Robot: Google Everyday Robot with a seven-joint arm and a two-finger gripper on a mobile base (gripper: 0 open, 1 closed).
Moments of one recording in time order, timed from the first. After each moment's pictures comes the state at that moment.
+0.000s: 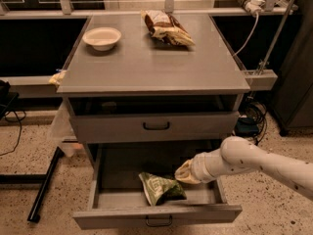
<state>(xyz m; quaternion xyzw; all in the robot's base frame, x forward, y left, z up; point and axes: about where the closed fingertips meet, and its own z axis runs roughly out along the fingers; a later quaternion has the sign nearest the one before) 0.530 -0.107 0.505 -0.64 0.69 0.18 0.30</state>
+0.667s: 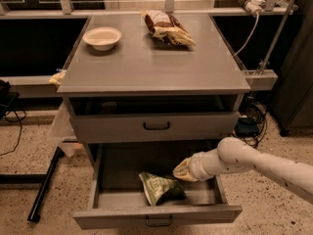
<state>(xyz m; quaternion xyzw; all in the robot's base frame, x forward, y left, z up) 0.554 -0.105 0.479 -0.64 0.68 0.18 0.32</state>
